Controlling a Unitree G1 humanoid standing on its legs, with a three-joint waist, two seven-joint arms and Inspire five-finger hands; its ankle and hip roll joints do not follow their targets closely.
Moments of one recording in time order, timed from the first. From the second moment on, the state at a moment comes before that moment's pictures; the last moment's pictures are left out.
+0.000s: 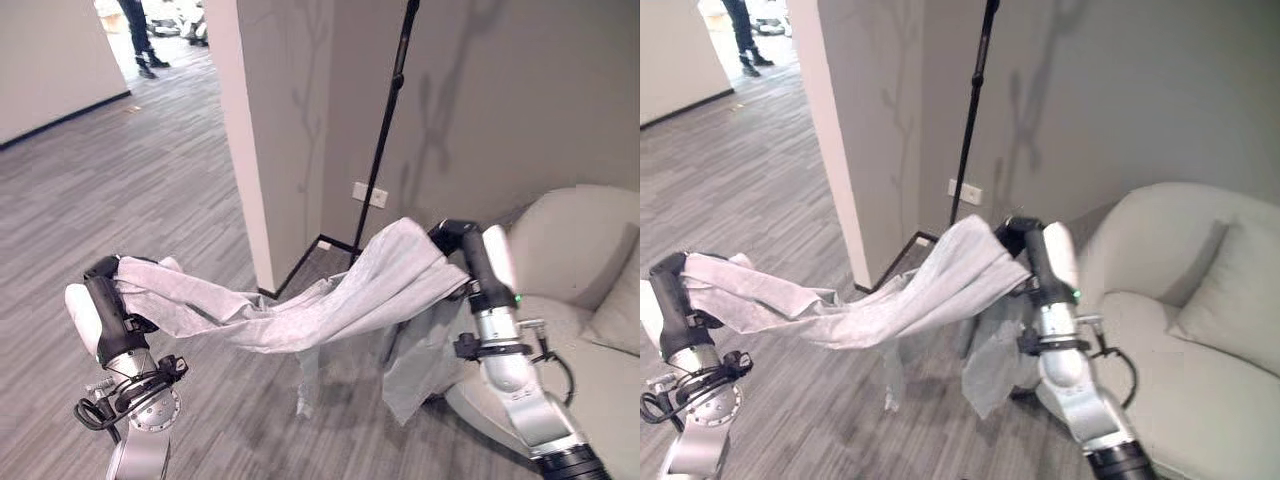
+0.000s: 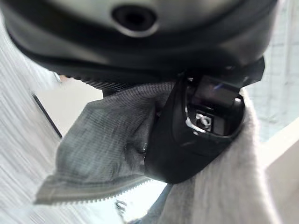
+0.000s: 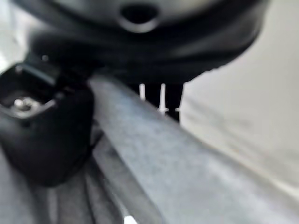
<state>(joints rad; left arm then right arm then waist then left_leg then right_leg) 0.13 0.34 0.14 -0.01 0.20 -0.15 0.67 -0.07 -0.53 0.19 -0.02 -0.20 -0.15 -0.37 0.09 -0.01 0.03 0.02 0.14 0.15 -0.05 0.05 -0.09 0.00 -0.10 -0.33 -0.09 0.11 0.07</state>
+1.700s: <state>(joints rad) -0.33 0.59 0.11 0.21 0.25 -0.10 0.67 -0.43 -0.97 -0.05 -0.02 -0.69 0.01 -0.53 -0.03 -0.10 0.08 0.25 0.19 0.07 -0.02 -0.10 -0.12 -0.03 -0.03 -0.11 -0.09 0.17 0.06</state>
